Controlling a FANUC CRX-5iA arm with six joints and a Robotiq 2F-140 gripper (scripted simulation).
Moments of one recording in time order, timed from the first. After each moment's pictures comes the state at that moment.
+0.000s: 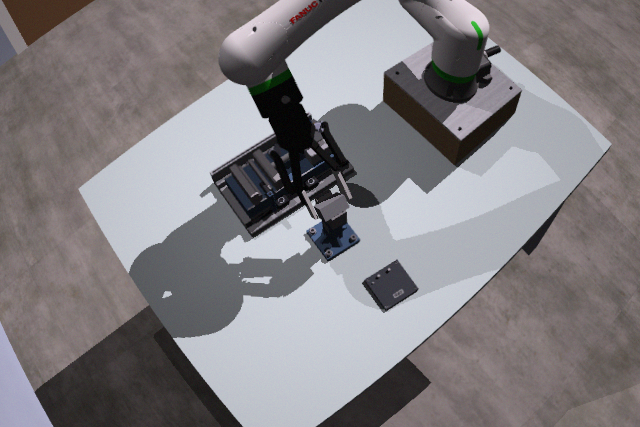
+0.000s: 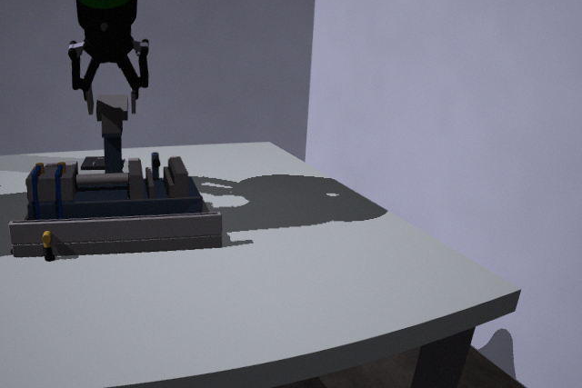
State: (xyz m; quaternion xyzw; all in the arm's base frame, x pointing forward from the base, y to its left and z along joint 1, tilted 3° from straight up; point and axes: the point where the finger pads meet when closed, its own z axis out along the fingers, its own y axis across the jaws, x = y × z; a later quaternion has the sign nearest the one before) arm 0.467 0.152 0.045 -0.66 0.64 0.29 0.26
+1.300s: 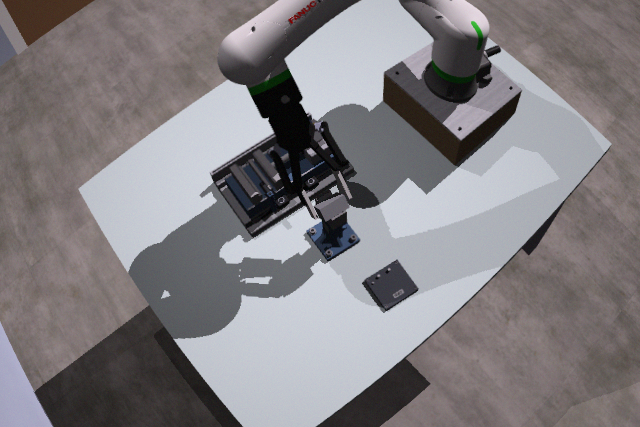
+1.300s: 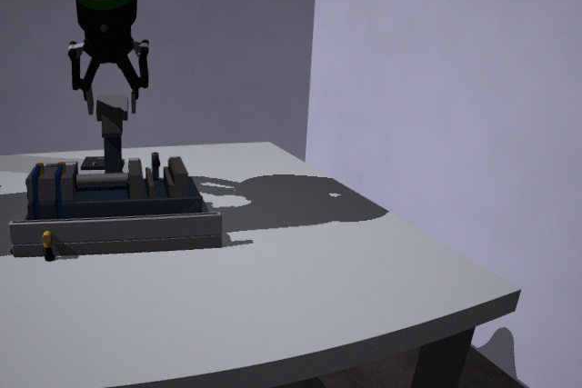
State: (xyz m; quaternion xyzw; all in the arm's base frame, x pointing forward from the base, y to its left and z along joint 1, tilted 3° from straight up) arm 0.467 0.152 0.045 -0.66 0.64 0.30 0.26
